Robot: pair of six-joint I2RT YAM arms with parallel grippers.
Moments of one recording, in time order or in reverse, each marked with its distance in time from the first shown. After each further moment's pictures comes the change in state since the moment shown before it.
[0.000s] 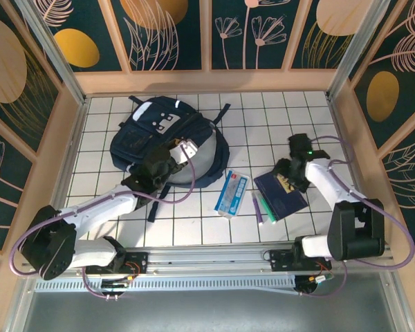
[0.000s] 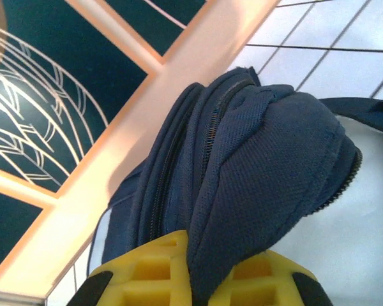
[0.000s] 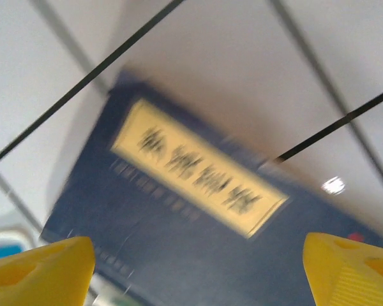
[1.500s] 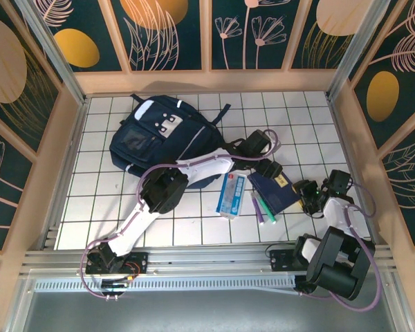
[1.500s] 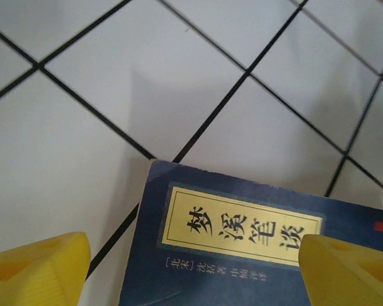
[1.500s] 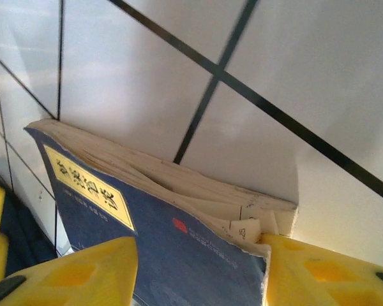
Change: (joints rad) left arm -0.267 1.173 1.361 -0.661 0.510 -0.897; right arm -0.479 -0.288 -0.450 0.333 -0.526 0.062
